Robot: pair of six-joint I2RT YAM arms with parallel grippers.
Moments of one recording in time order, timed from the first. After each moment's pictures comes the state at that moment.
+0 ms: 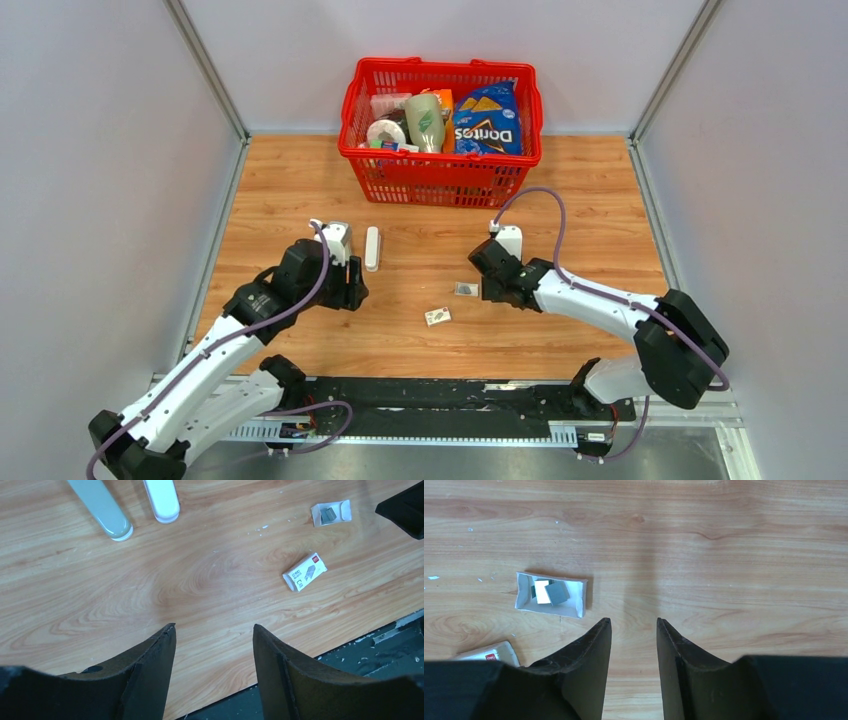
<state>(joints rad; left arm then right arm) -0.62 0.75 0.75 -0.73 -0.04 -0.36 0.81 1.37 0.77 -0.49 0.43 0.68</state>
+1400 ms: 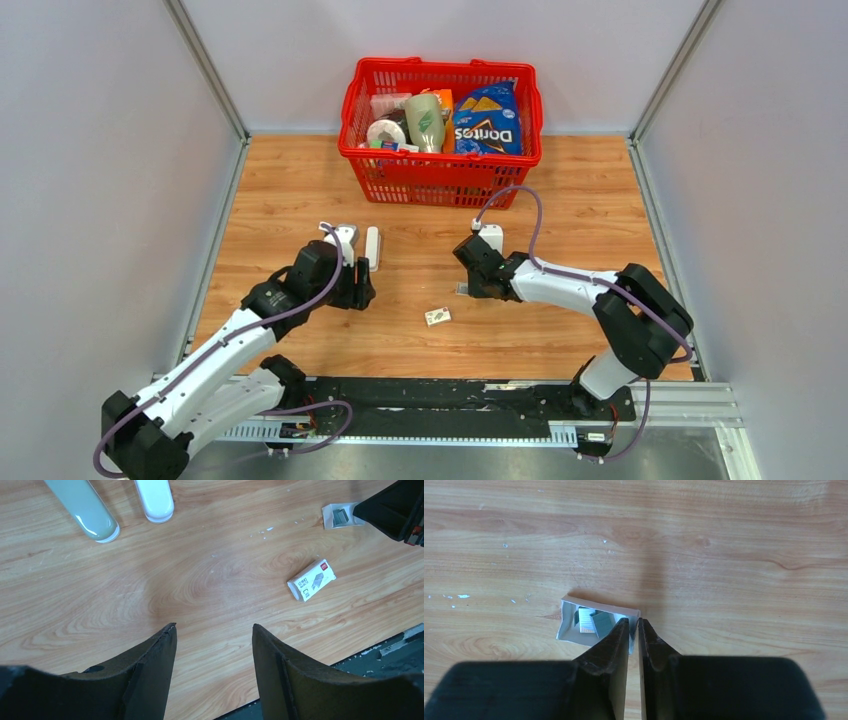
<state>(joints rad) -0.62 0.82 0.65 -0.58 -0.03 -0.40 0.80 1.57 0.84 -0.35 0.34 0.69</state>
